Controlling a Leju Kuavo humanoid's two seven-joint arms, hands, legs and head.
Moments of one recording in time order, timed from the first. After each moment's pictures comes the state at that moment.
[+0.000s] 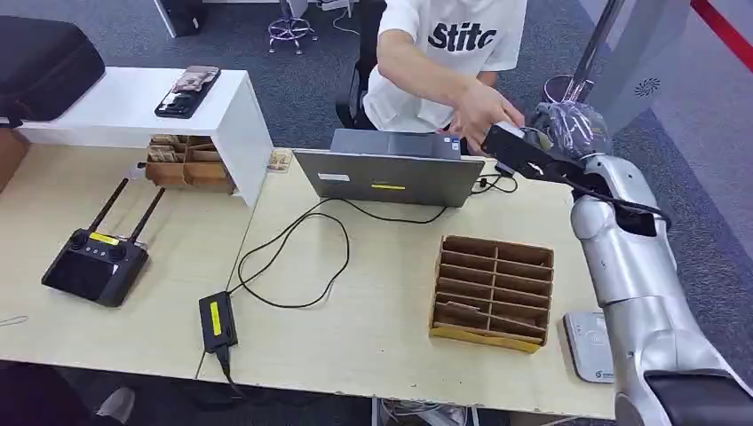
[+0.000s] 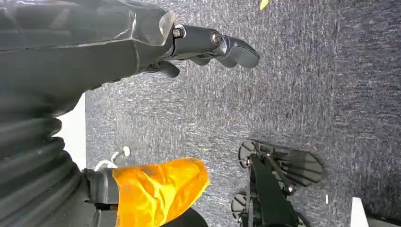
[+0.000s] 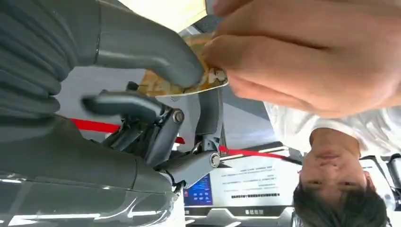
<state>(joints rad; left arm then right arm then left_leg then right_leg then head) -0.15 0.02 -1.37 -0.02 1.57 0.28 -0.17 -0.89 -0.10 0.09 -0.86 1.14 0.02 -0.07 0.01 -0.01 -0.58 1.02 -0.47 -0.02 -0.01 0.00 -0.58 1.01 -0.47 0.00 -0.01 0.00</state>
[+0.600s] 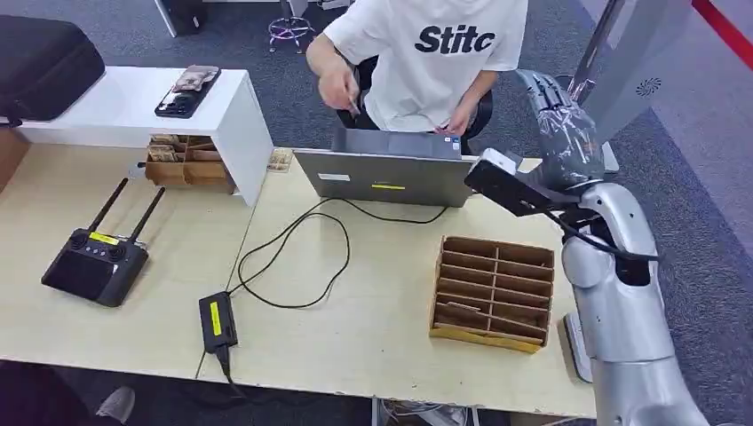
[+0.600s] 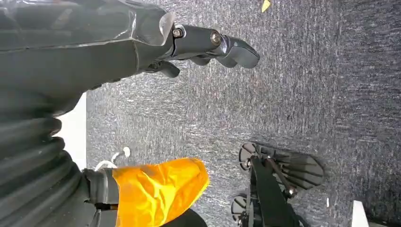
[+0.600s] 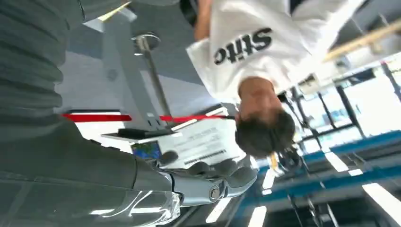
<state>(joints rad) -0.14 0.01 -1.37 -0.02 1.57 0.29 -0.17 -0.61 -0.05 0.10 -1.40 1.06 0.00 -0.15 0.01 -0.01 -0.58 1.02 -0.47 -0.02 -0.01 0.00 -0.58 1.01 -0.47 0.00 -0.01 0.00</state>
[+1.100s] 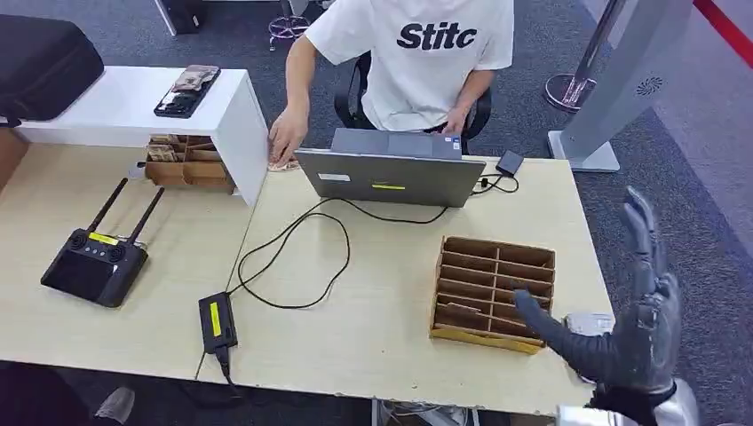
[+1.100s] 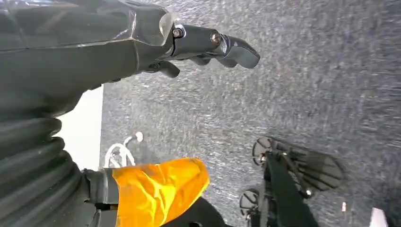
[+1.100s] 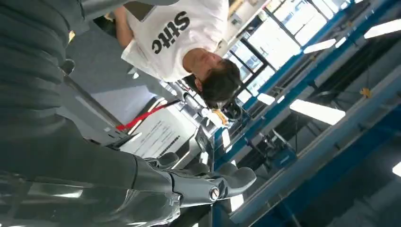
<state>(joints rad) -0.12 -0.03 -1.29 -0.02 1.57 0.36 -0.13 0.13 0.01 0.03 -2.12 0.74 -0.21 -0.45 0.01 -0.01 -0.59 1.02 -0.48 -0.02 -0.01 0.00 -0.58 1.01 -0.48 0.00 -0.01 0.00</state>
